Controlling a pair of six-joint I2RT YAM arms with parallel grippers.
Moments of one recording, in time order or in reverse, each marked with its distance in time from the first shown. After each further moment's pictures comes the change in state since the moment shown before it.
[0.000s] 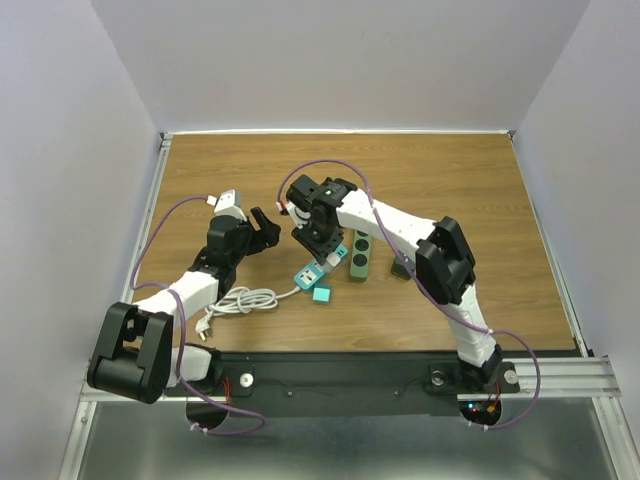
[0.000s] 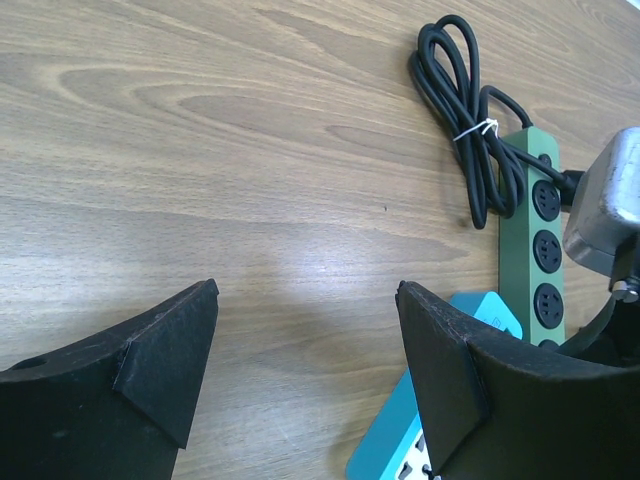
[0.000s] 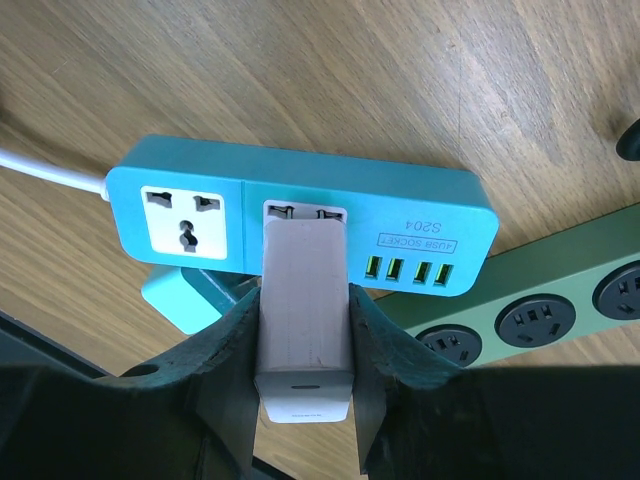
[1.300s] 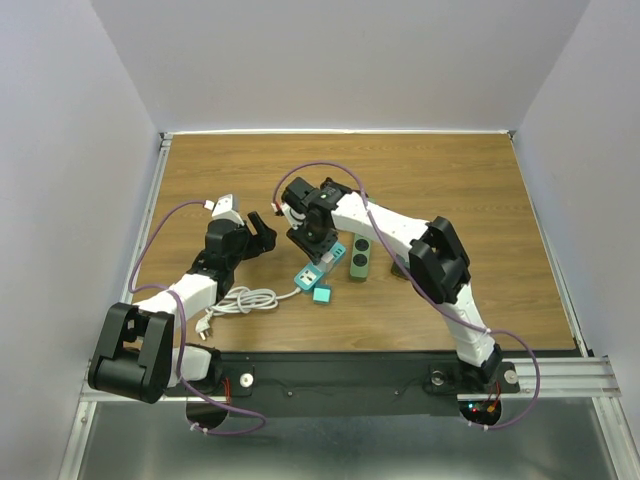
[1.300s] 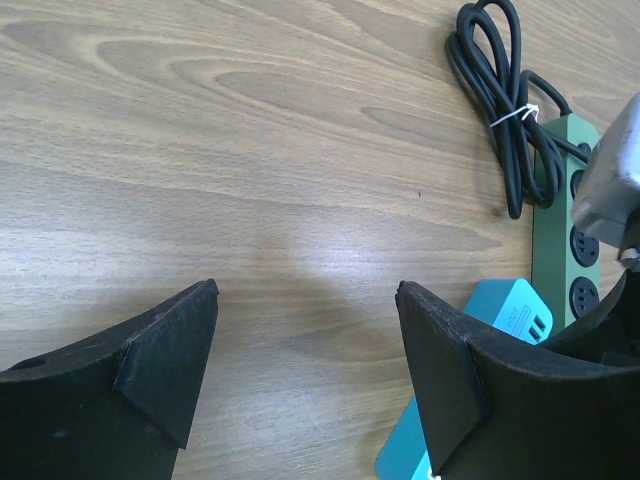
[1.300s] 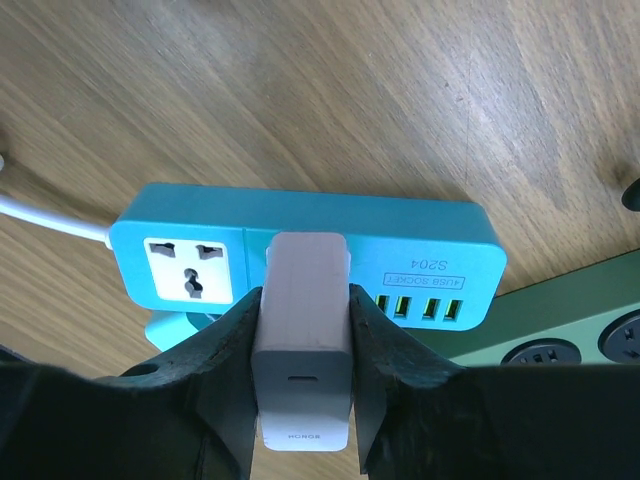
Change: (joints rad) left arm 0.027 0.000 -0.032 -0.006 -0.001 0.019; right arm 0.014 0.067 0.040 0.045 -0.022 -0.005
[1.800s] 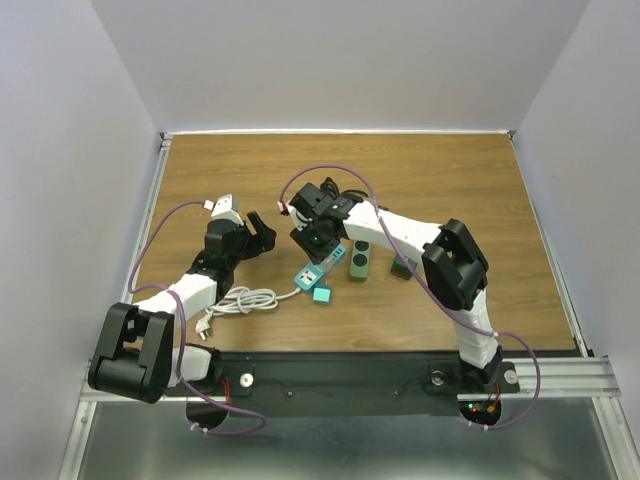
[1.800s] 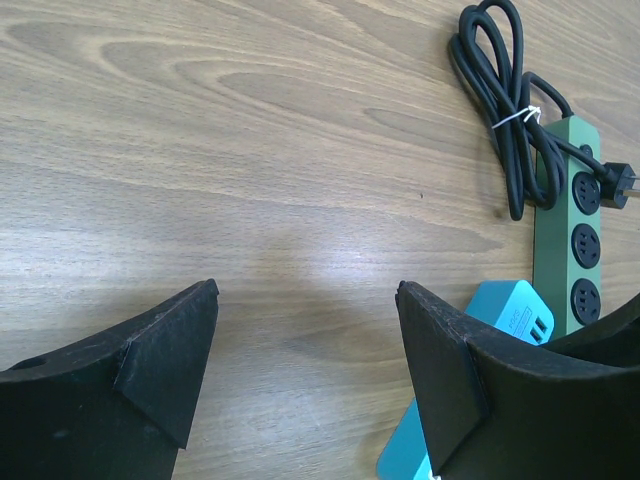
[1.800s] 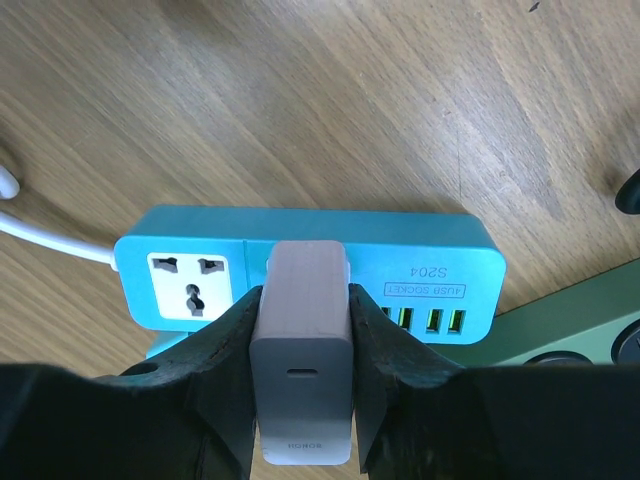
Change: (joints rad) left arm 0.004 0.000 0.000 -0.001 0.000 0.000; right arm -0.001 -0.130 -0.253 0.239 0.002 0.047
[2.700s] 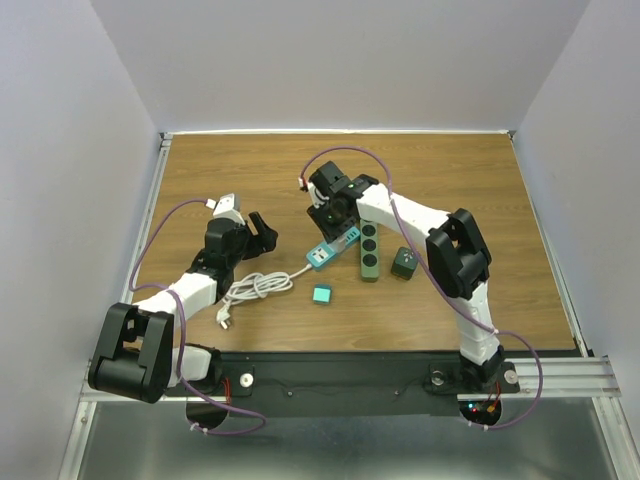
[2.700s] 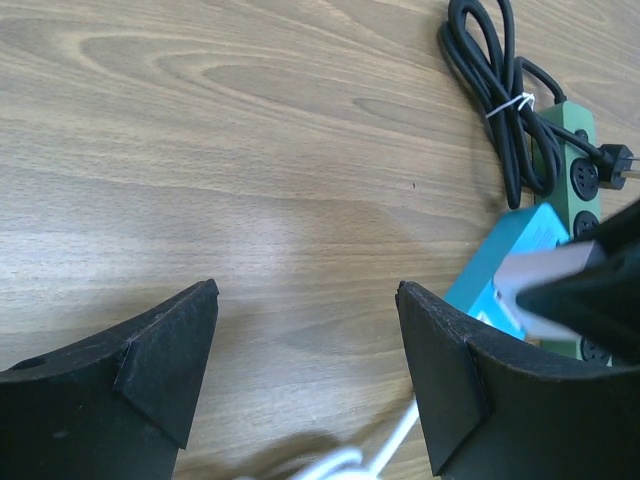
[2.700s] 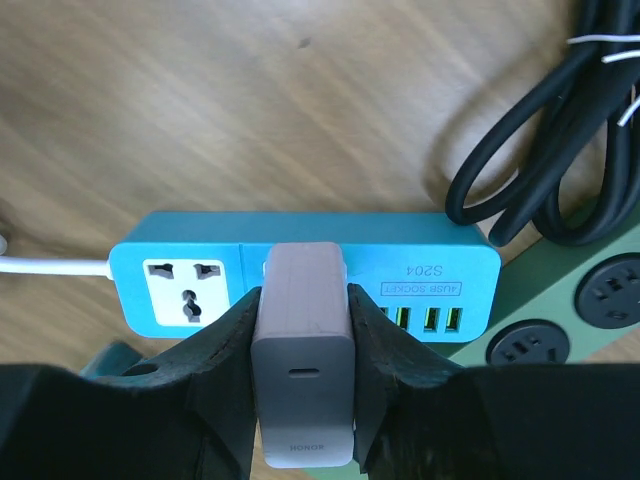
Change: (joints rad) left arm 0.000 0.001 0.009 -0.016 0.032 0.016; right arm -0.134 0.018 0.046 0.013 0.090 -0.013
